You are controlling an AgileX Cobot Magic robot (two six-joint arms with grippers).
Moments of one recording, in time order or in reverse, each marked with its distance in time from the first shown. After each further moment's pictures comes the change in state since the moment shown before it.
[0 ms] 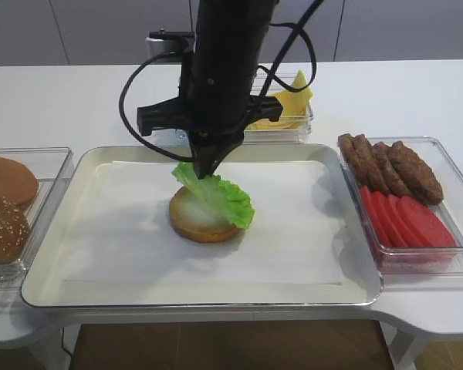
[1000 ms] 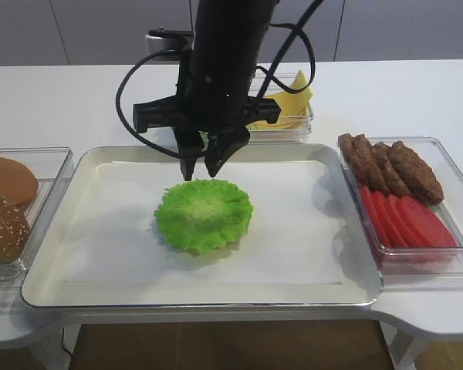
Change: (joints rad) left arm 0.000 0.000 0.000 0.000 0.000 0.000; right arm 0.000 -0.002 0.000 0.029 -0.002 0.013
